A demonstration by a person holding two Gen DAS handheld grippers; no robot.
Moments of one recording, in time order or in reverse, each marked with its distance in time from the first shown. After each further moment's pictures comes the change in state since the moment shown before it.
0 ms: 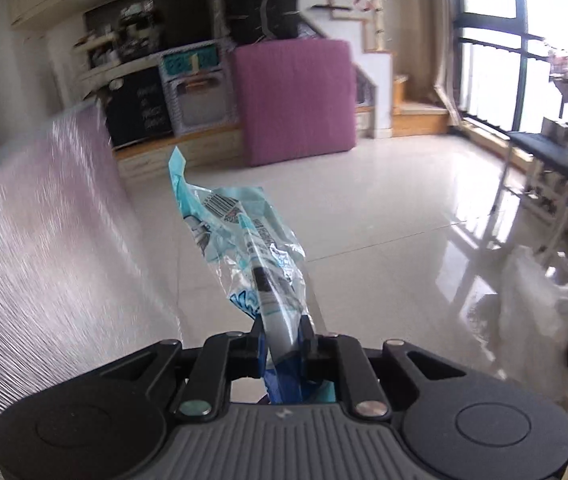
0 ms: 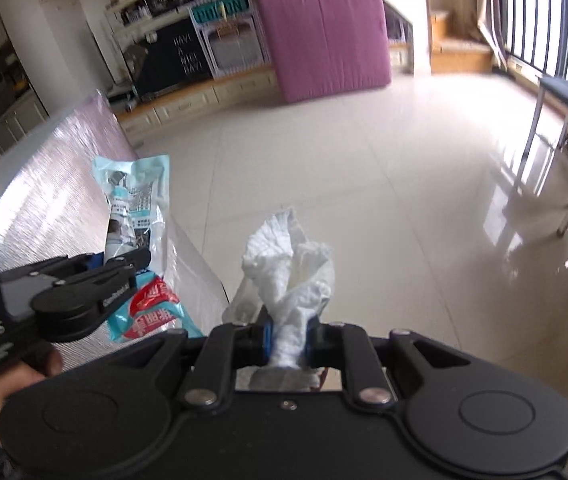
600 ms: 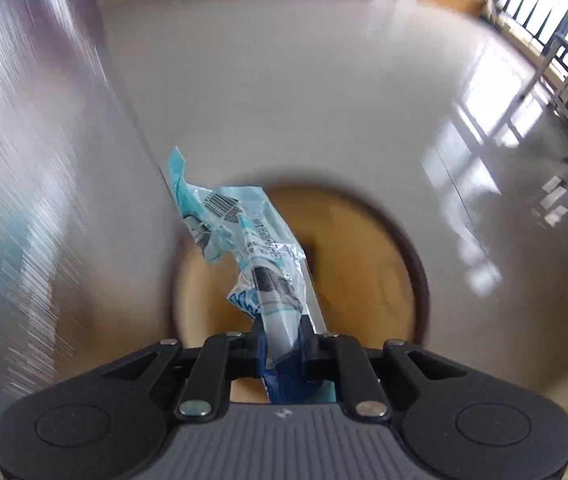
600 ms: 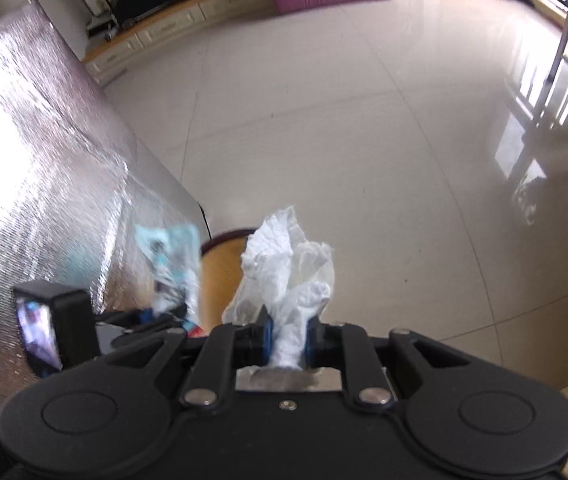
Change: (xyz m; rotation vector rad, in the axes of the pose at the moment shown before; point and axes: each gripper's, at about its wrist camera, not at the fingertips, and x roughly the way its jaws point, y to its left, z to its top) left arm 0.214 0.005 -0.163 -0.172 0.557 -0.156; right arm 0.167 -0.029 -0.037 0.018 0.248 0.017
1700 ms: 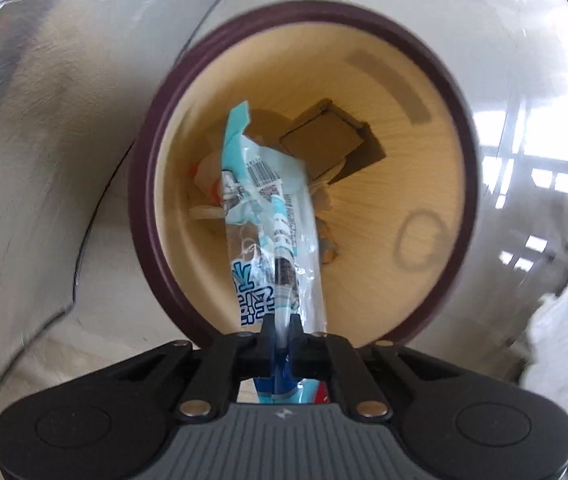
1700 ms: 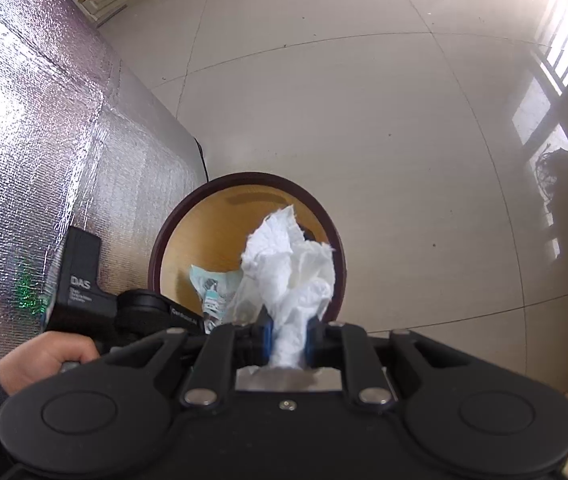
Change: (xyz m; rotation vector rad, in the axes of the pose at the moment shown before) left arm 0.088 0.067 -0.001 -0.632 0.460 -0.203; right arm 0.100 0.016 0.005 -0.045 0.176 0.008
